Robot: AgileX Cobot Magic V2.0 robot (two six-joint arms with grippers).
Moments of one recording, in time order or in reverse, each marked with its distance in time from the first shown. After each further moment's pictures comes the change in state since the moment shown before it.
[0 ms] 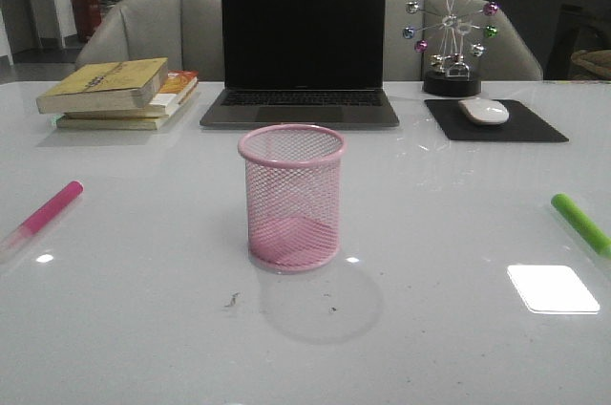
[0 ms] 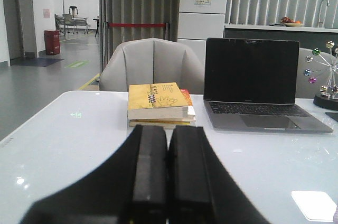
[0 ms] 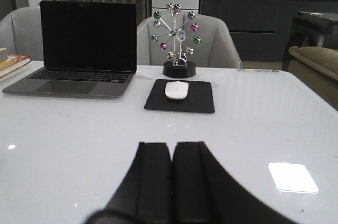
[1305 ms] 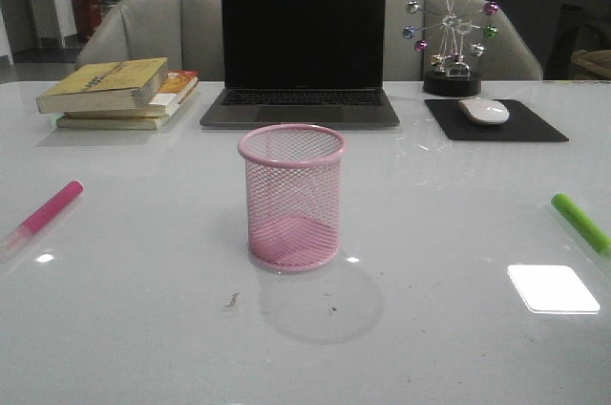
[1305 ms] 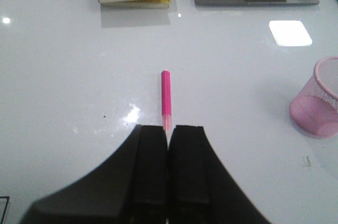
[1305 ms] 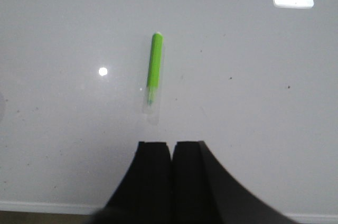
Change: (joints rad) left arm 0.000 0.600 -0.681 0.001 0.754 0.000; right arm 0.000 0.607 -0.611 0.018 0.732 0.000
